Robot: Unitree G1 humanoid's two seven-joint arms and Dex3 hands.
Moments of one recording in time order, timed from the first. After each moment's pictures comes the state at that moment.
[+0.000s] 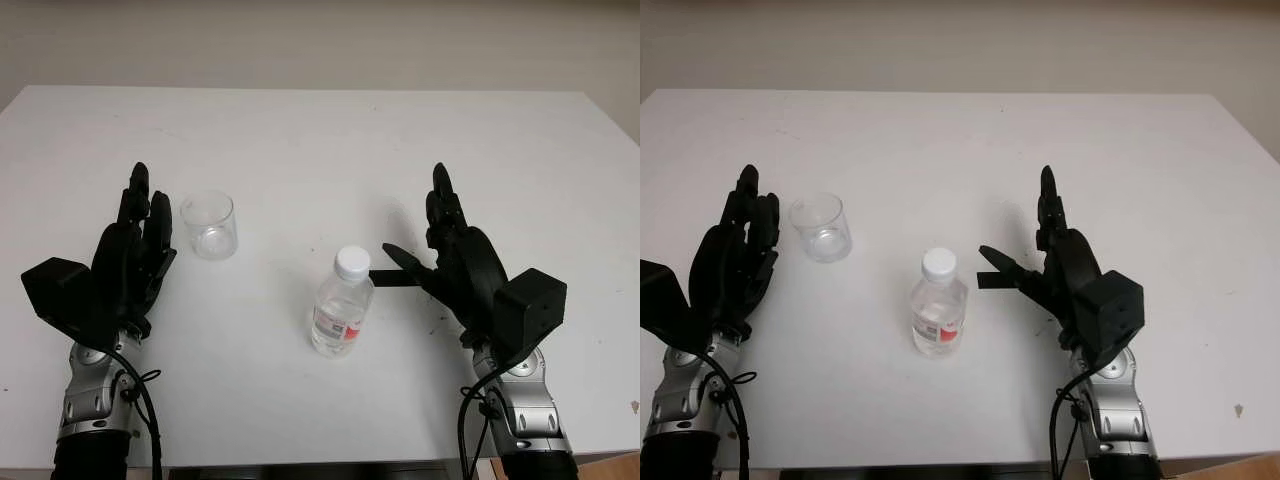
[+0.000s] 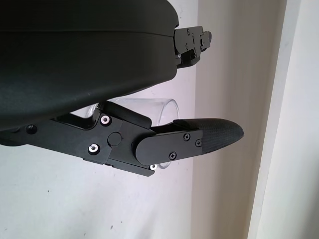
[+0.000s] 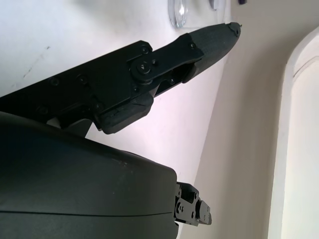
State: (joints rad) left arm -0.24 0.23 0.26 0.24 -0.26 -0.07 -0.20; right arm -0.14 -0.16 -0.06 0.08 0.10 -0.10 0.25
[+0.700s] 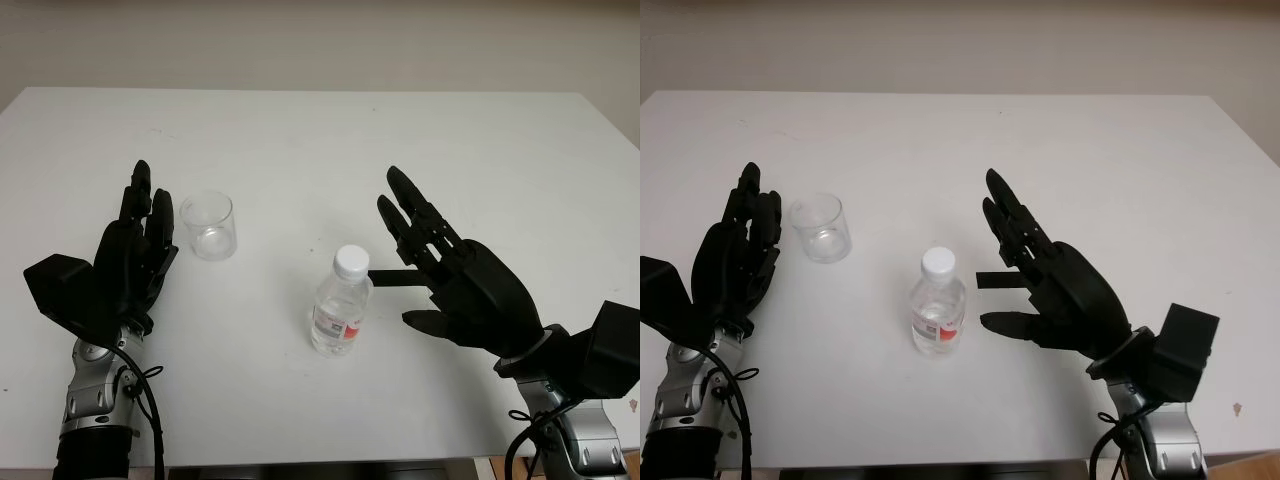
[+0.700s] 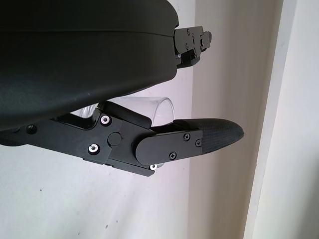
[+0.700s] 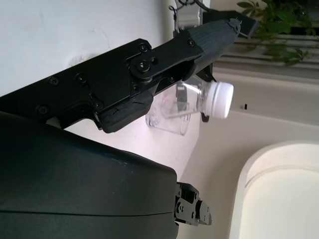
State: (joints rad) left arm -0.25 0.23 0.26 0.25 -0.26 -0.07 -0.20; right arm 0.01 -0.32 -0.01 -0.20 0.31 -0.07 0.66
